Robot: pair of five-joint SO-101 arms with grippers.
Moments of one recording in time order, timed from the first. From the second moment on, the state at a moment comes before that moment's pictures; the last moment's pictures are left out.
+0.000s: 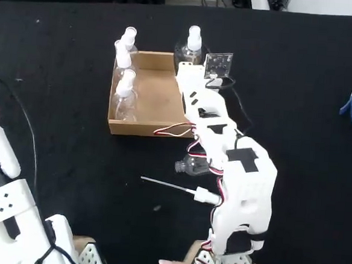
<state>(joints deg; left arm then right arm) -36.3 -60.5 46.4 -12.2 25.3 -10.4 31.3 26.6 -45.1 -5.2</state>
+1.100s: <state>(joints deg) -36.3 -60.5 46.4 -12.2 25.3 -10.5 35.1 24.7 -45.9 -2.5</state>
